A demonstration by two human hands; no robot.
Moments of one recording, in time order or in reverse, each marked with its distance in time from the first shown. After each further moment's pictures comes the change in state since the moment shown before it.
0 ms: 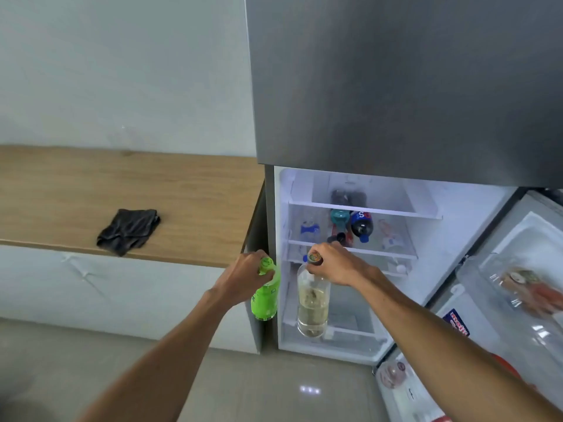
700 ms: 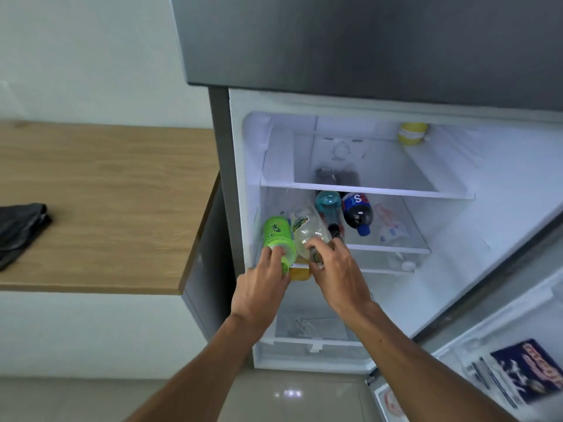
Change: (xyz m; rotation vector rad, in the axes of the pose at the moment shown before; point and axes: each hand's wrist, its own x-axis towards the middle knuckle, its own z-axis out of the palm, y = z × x) left_hand 0.122 -0.024 0.156 0.283 0.238 0.140; right_hand 0.108 0.102 0.108 -0.062 0.581 -0.012
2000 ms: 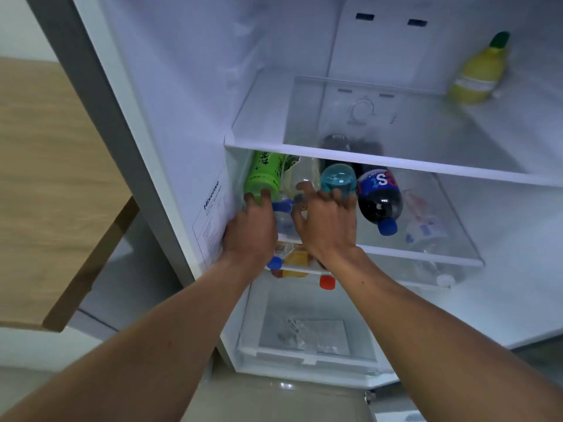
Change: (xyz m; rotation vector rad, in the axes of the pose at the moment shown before) left_hand 0.146 -0.019 0.116 0.118 -0.020 -0.186; right_hand 0.133 0.078 0.100 -0.319 0.041 -0.016
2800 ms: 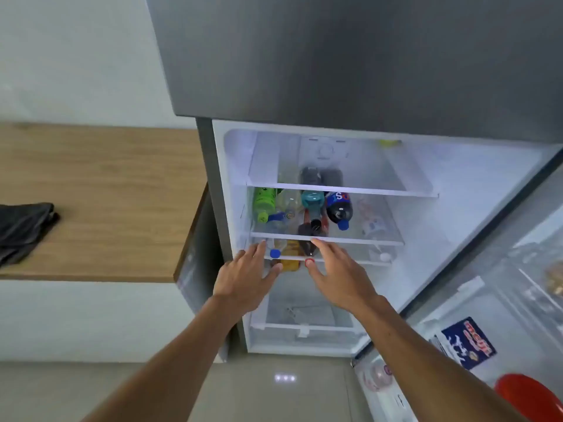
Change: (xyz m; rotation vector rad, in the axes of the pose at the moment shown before) left_hand -0.163 -0.006 -0.174 -0.093 -0.260 0.183; right_hand -0.154 -0.017 -0.201 0.252 -0.335 0.078
